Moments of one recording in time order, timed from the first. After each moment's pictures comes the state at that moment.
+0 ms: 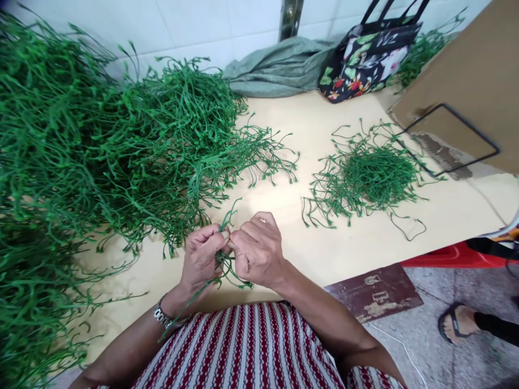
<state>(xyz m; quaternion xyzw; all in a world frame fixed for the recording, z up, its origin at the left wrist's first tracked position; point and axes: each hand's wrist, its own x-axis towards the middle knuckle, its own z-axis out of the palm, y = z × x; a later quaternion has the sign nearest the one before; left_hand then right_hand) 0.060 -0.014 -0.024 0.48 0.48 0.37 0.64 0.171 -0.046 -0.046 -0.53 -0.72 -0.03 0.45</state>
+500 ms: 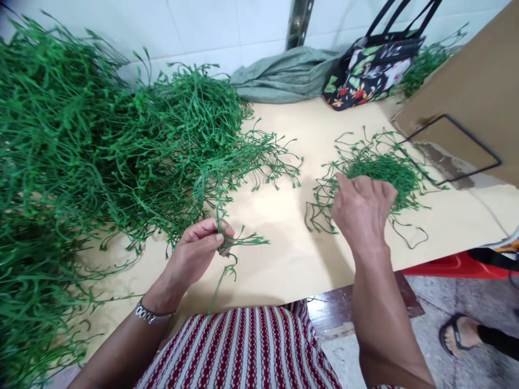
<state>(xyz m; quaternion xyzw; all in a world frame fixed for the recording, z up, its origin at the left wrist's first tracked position) 0.035 0.007 -0.030 0.42 0.35 0.31 0.78 0.331 -0.048 -0.054 -0.74 -0.59 -0.24 0.22</state>
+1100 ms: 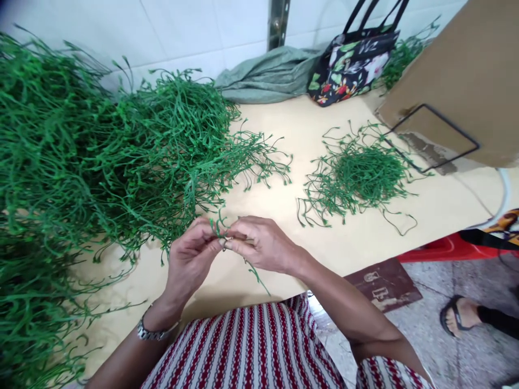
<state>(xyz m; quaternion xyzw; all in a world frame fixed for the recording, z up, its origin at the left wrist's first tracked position) 0.040 -0.003 -0.028 0.64 0.39 0.38 0.55 0.198 -0.035 -0.028 -0.47 -0.75 0.25 0.39</state>
